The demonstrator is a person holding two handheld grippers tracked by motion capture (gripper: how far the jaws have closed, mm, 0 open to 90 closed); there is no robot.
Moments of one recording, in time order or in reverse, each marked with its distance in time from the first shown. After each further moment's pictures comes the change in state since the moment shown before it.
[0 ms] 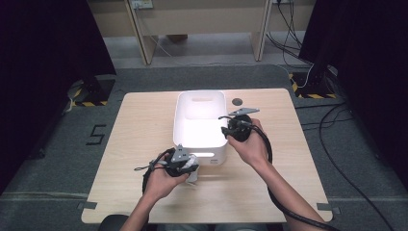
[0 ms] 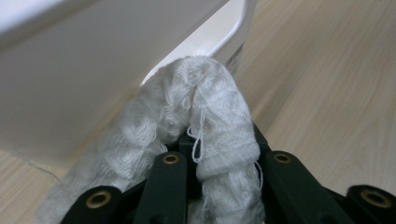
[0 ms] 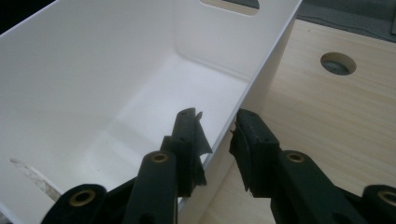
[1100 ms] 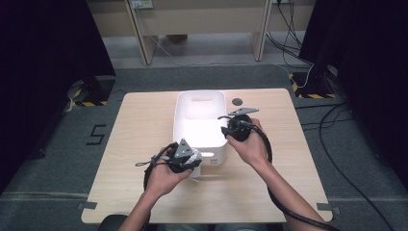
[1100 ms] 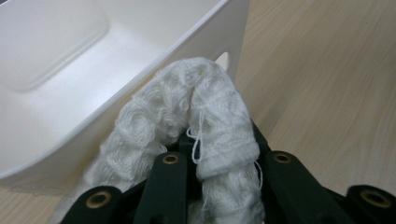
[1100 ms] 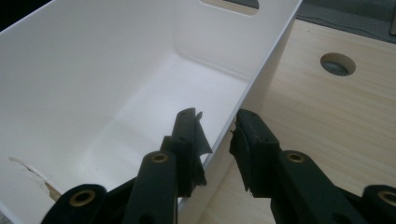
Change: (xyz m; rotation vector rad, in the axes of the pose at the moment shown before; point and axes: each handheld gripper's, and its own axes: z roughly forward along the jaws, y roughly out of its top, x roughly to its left) left arm -0.008 0.028 -0.013 -0.006 0.019 0.022; right arm 0.000 0.001 0.001 0.000 -0.003 -0.006
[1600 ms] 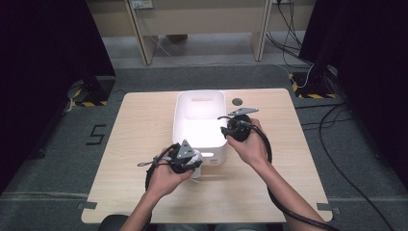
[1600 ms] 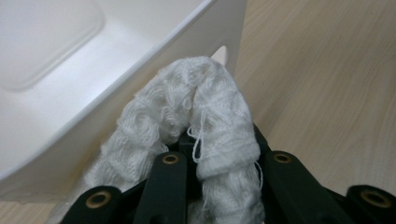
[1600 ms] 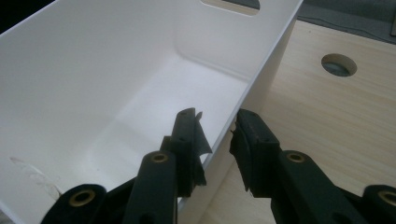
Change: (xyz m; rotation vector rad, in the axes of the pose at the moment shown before) left arm -0.002 -0.002 0.008 0.023 0.001 0.019; right arm 0.001 0.000 0.000 0.000 0.001 -0.005
